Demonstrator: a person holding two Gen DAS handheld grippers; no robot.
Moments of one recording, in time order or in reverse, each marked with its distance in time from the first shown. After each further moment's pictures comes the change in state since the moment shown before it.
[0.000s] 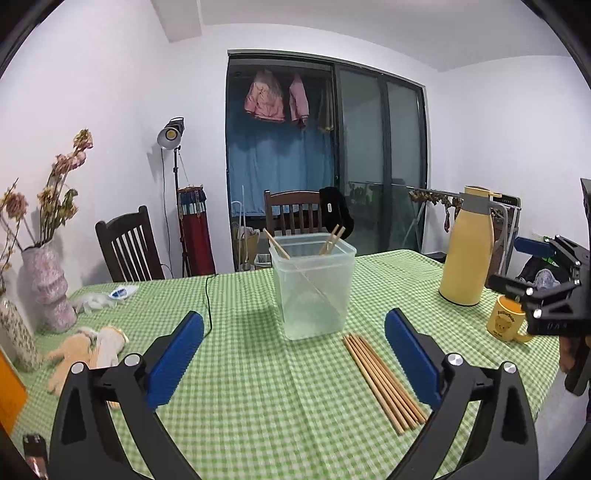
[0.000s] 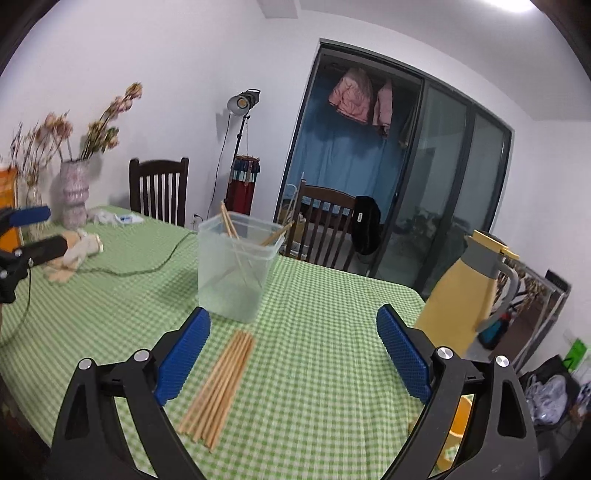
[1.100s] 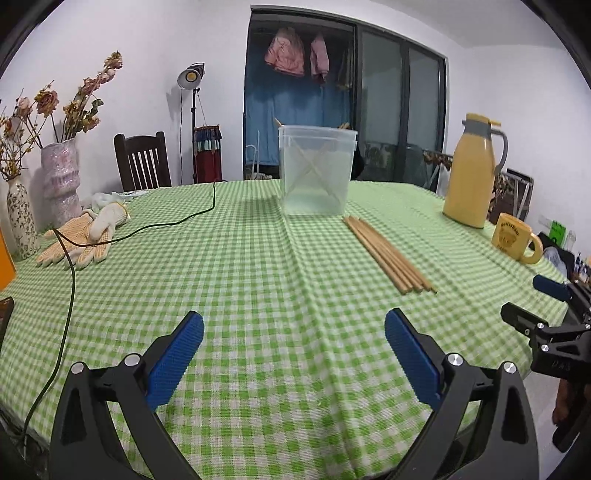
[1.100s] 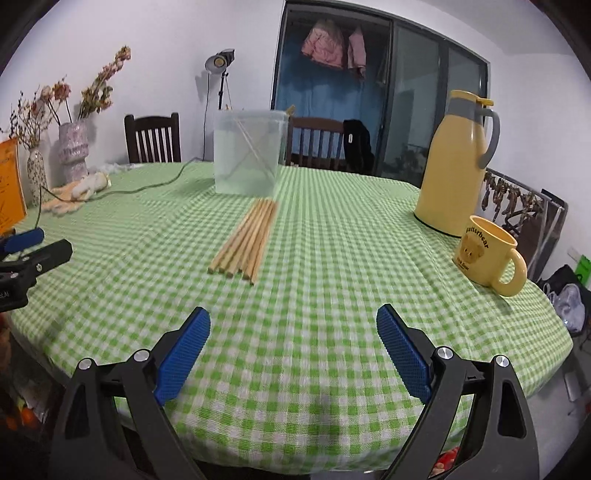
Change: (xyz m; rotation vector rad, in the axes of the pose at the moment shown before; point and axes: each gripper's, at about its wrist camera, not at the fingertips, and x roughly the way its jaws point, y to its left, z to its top) left arm -0.020 -0.018 -0.183 -0.076 0.168 0.048; right arm -0.030 0.053 -0.163 0.171 0.174 -0.013
